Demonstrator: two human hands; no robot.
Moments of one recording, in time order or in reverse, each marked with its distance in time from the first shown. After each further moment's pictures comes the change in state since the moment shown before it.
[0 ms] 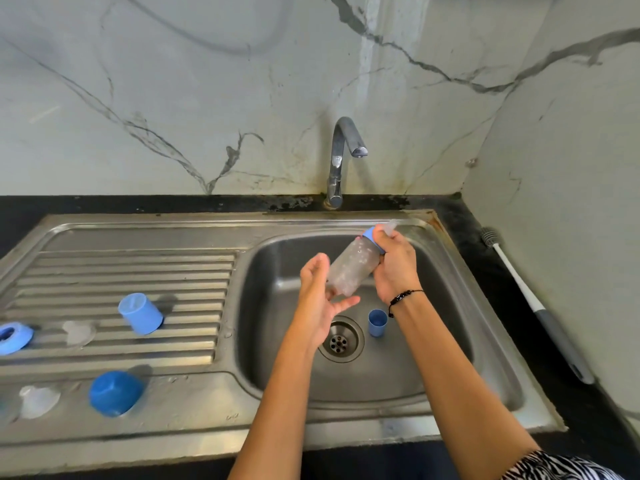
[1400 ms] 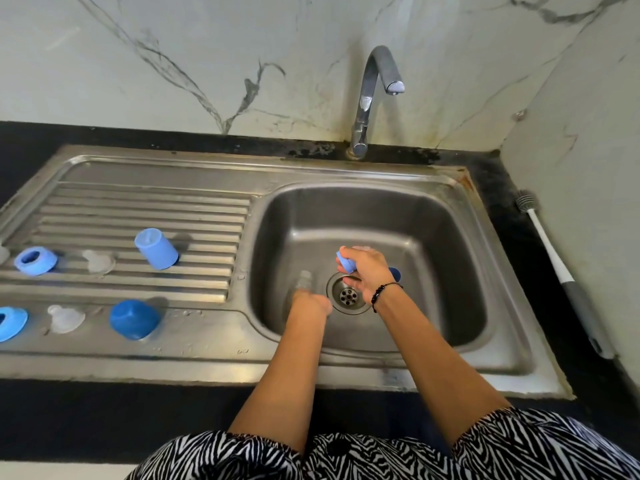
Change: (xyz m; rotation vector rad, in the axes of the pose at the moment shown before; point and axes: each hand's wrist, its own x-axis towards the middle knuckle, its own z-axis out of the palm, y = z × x) left_hand 0.012 -0.059 -0.046 -0.420 0.931 -0.476; right_hand -0.012 0.092 -0.017 -0.490 -0.065 0.408
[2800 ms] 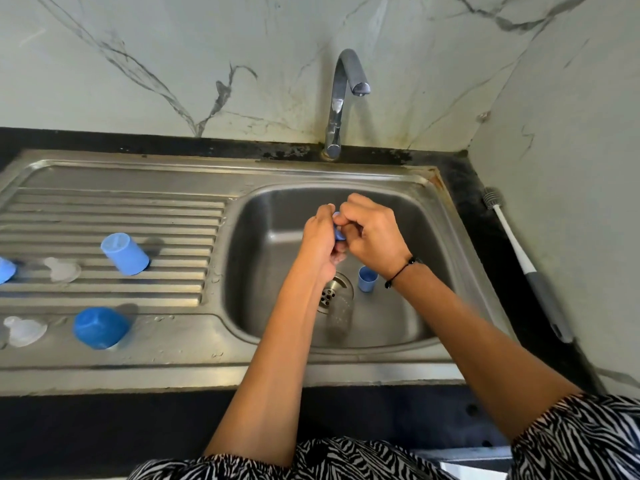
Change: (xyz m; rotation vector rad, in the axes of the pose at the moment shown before) left_hand -0.098 0.007 0.045 0.489 -0.696 0.491; right_hand -0.042 -0.065 -0.037 -0.877 0.031 -1.326
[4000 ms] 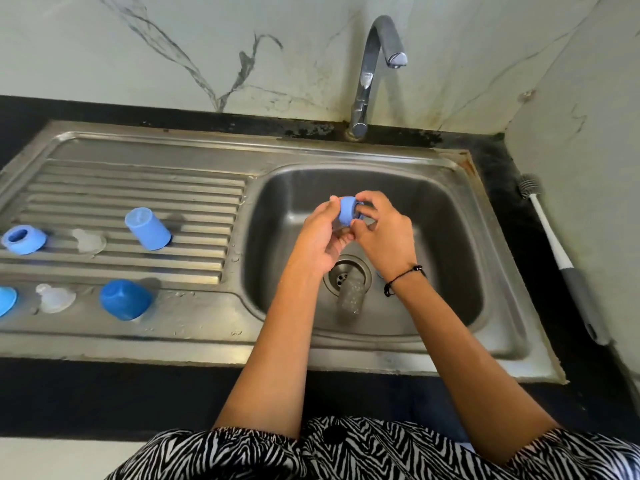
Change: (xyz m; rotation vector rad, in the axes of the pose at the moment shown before) left_hand 0.015 -0.012 -0.039 -0.189 -0.021 -0.047; right_hand -0.020 -0.005 0.035 0.150 0.024 0.576
